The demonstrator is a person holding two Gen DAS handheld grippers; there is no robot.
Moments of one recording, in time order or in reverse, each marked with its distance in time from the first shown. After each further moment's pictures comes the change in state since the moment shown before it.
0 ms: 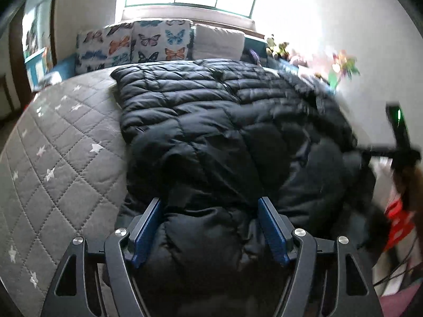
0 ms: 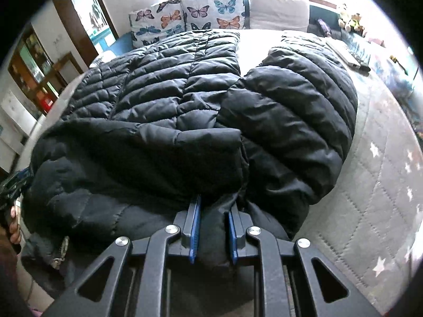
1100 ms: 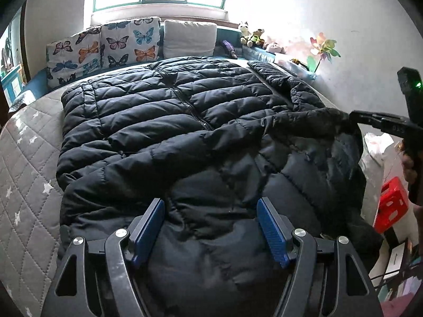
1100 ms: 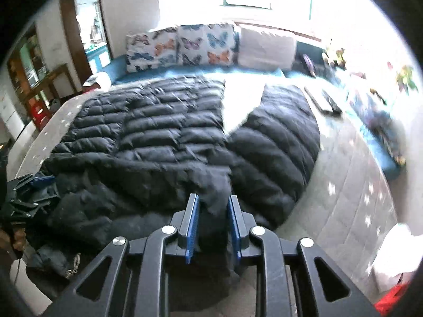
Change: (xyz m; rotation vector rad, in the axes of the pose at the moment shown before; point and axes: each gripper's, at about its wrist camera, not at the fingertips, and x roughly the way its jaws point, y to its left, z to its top) left arm 0.039 -0.055 0.046 0.090 0.049 -0.099; right arm -0.064 0.016 0.022 -0.089 -0.194 -0.078
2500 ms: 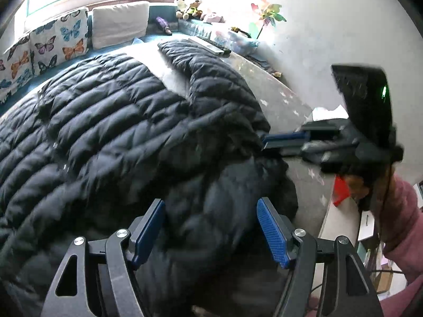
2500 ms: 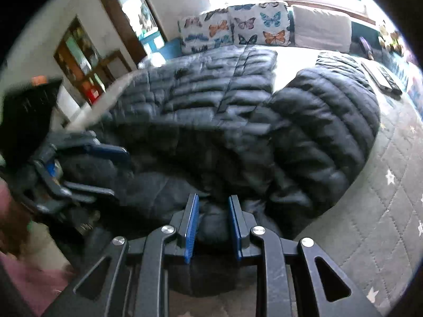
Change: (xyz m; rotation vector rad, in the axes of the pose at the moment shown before) left arm 0.056 -0.142 0.074 0.187 0.177 -0.269; right arm 0.030 -0.060 -0.018 0.041 0.087 0.364
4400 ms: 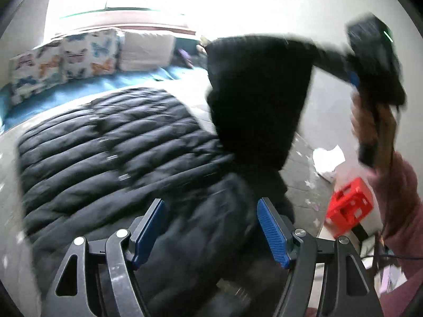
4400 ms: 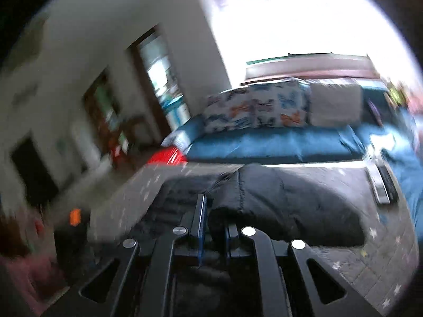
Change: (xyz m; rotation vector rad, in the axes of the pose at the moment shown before) left arm -0.120 0.043 -0.038 -0.124 -0.240 0.055; right arm -0.084 0.102 0.089 -0.284 -0.311 0.081
